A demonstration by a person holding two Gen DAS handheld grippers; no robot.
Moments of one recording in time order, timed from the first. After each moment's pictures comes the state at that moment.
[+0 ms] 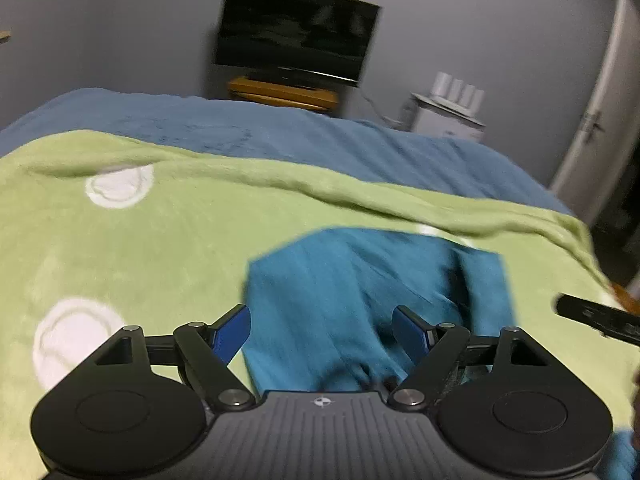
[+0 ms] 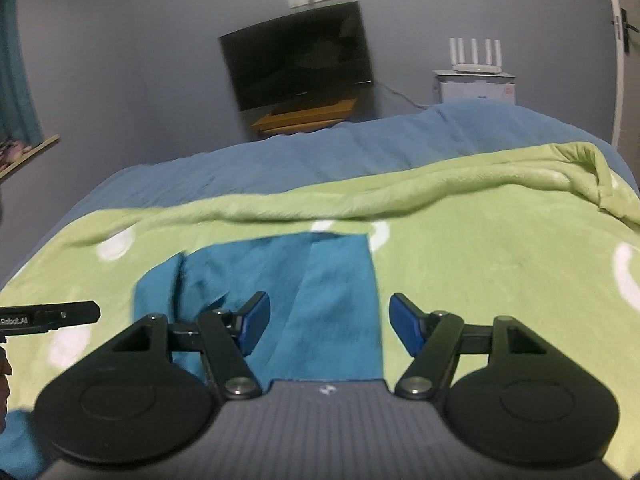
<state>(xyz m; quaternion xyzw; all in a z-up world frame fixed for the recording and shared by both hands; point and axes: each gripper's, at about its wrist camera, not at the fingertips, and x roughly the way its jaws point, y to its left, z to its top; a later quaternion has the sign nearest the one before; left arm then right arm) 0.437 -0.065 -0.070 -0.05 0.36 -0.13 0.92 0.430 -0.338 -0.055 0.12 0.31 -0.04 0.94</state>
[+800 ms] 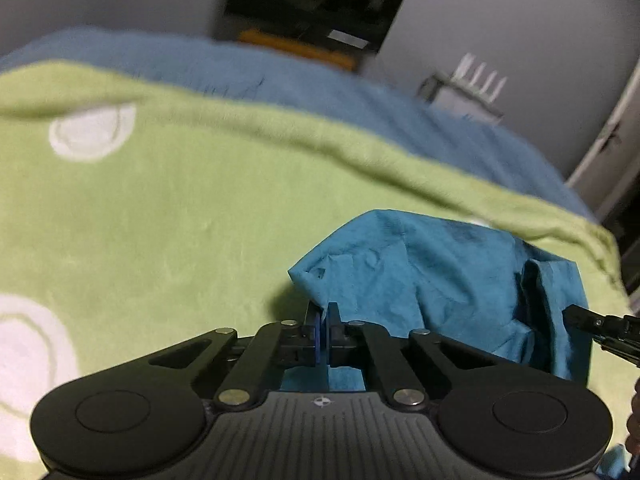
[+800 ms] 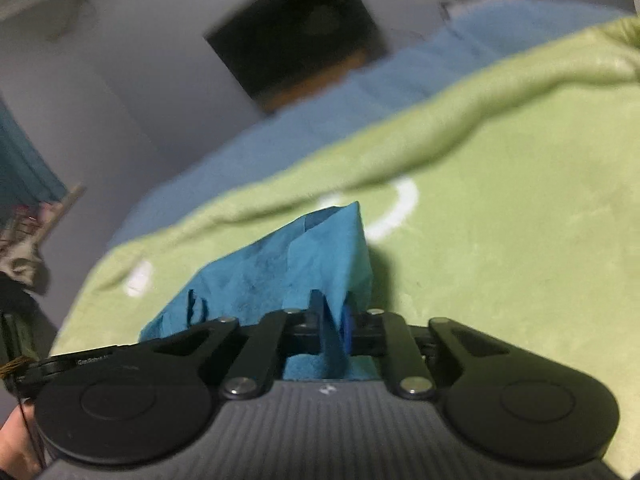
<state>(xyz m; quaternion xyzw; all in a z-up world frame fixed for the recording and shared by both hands) 0.511 -0.037 -0.138 -0.11 0.40 -0.16 0.90 0.500 -0.390 -0.122 0.27 0.32 0.05 0.91</state>
